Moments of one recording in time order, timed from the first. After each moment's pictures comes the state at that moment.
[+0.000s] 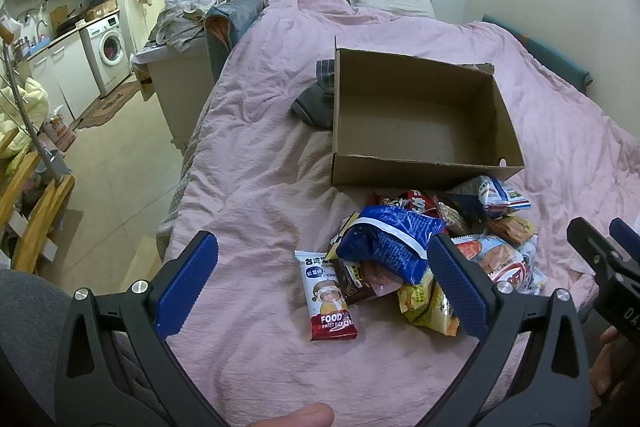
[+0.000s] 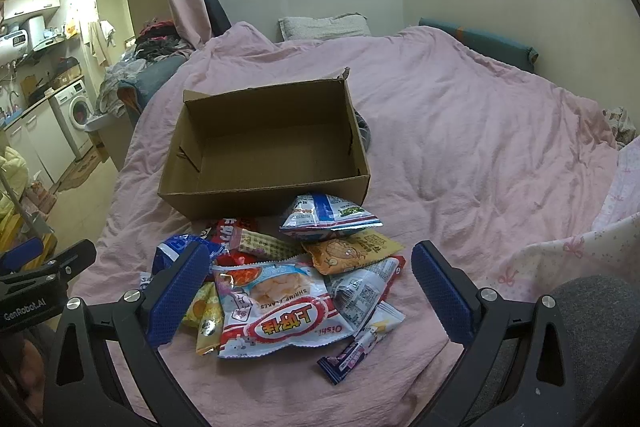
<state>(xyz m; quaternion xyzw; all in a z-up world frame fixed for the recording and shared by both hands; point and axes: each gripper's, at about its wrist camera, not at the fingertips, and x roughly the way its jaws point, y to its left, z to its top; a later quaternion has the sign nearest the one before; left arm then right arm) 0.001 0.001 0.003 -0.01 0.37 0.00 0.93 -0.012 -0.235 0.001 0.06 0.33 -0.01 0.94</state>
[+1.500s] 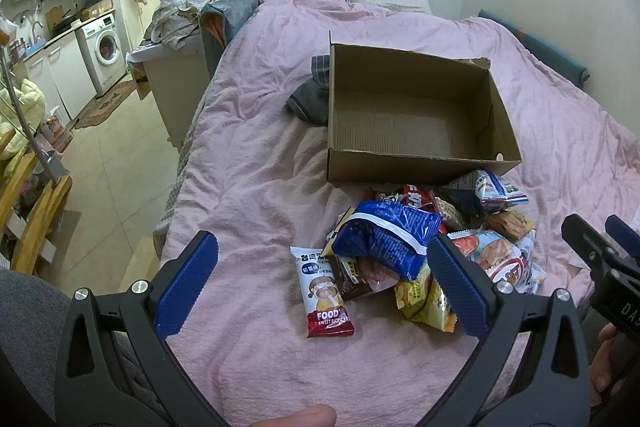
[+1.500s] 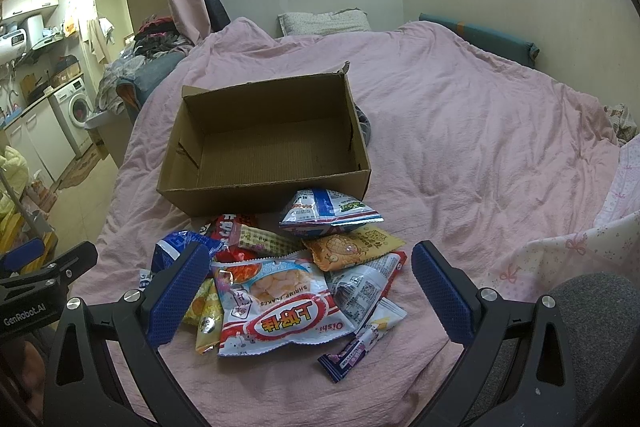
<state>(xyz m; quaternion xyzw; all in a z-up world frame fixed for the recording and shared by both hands) -0.001 -0.002 0.001 -0.01 0.38 0.00 0.93 -0.012 -0.234 -0.001 0.06 0.33 -0.01 0.94</state>
